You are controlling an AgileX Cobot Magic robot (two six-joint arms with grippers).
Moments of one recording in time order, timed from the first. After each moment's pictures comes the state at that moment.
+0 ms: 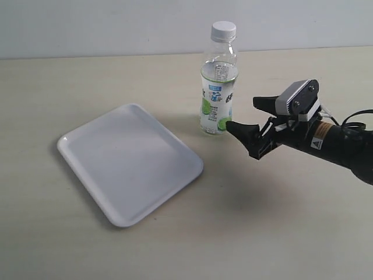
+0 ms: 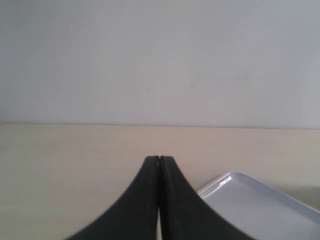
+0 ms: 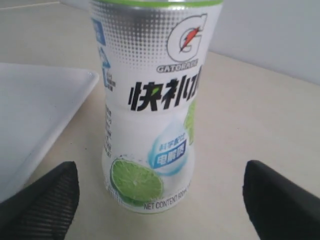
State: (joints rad) left arm -0.08 0.03 0.00 -0.01 0.08 -0.03; right arm -0.08 2.19 -0.70 -0.78 -1.21 0.11
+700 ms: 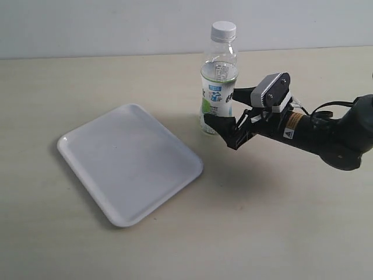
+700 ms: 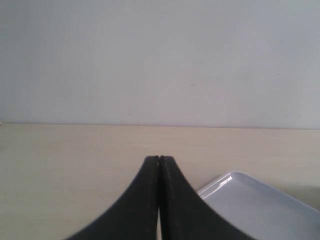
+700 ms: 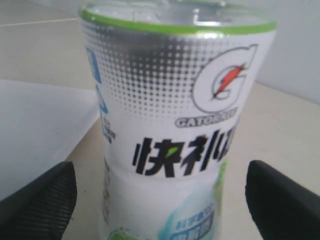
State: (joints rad) left arm -0.08 0.03 0.00 -0.01 0.08 -0.03; right arm 0.01 2.30 -0.89 -0.79 -1.20 0.15
